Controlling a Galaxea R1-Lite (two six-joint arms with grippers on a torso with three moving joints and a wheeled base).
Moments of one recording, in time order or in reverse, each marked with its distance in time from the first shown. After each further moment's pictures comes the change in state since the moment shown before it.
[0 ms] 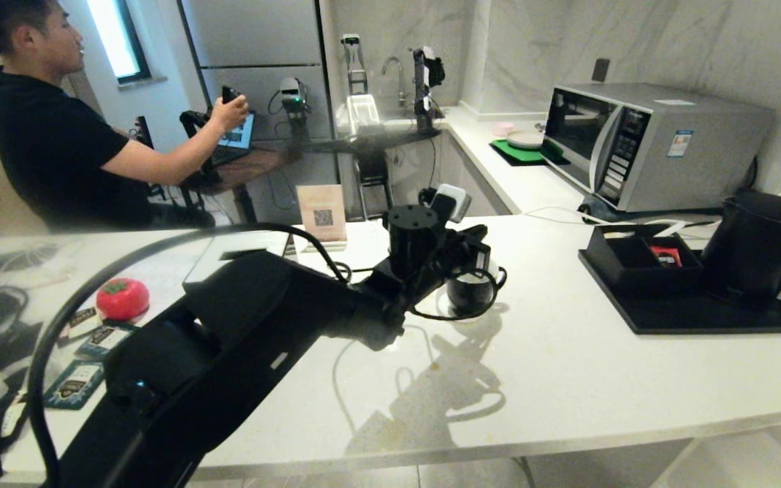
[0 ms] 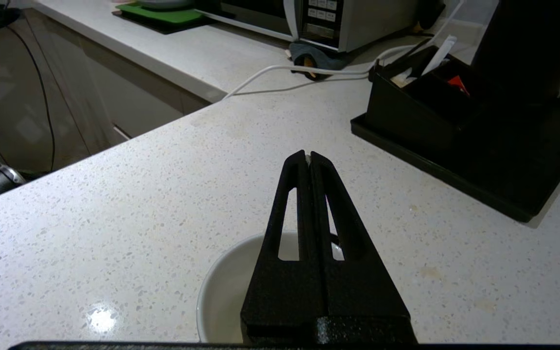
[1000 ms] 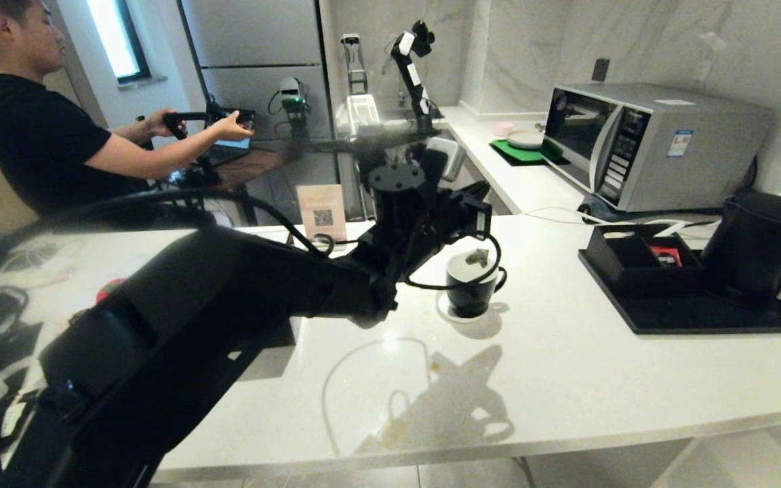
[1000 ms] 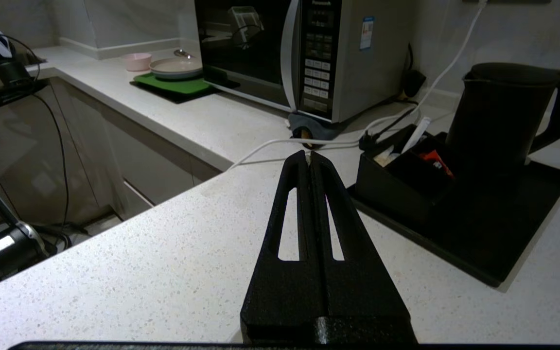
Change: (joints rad) left arm 0.003 -0.112 -0.002 -0.017 -0.001 0.002; right arm 0.000 0.000 0.000 0.000 0.000 0.000
